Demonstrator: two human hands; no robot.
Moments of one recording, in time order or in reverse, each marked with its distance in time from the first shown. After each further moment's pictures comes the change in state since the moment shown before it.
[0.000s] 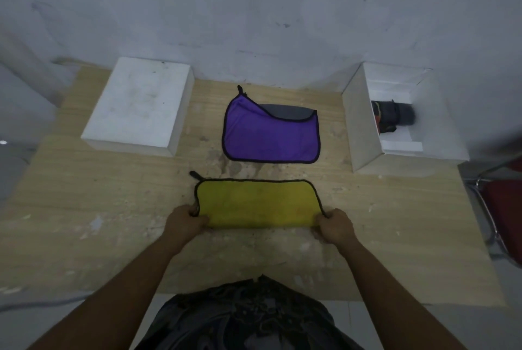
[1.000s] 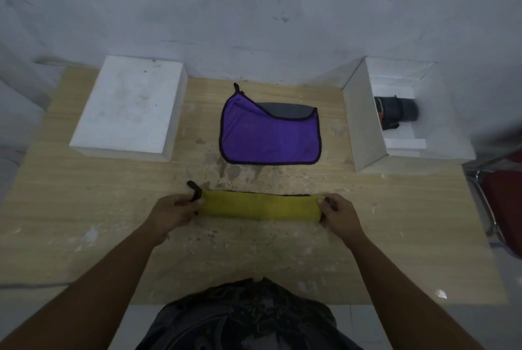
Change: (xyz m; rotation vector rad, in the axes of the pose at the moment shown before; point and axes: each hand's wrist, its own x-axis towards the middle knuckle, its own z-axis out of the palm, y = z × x) left_hand 0.031 0.024 -0.033 -0.298 -0.130 -0.055; right_hand 0.022 -0.006 -0.009 0.162 0.107 -0.229
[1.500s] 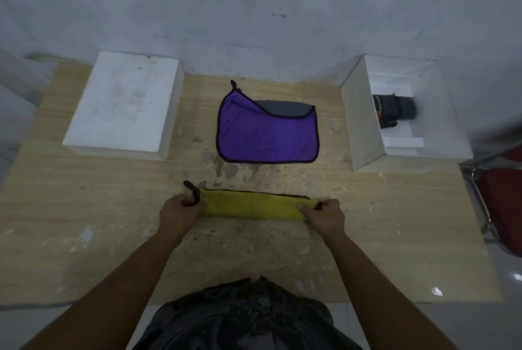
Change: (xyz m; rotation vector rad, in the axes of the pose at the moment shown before) left_hand 0.003 -0.007 0.031 0.243 0.252 0.077; right_hand -0.002 -0.012 0.032 -0.011 0.071 0.348
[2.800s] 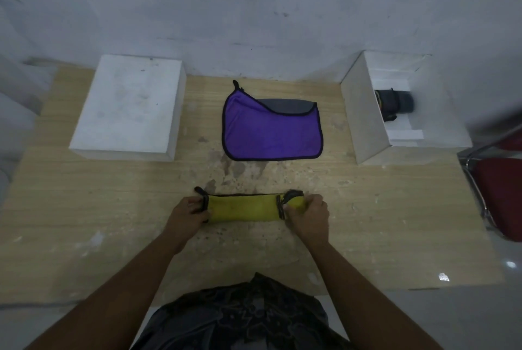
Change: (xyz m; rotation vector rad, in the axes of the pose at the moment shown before) left_hand 0.007 -0.023 -0.014 -0.170 -0.230 0.015; right_hand -0.049 -0.011 0.051 -0.147 0.136 -0.203
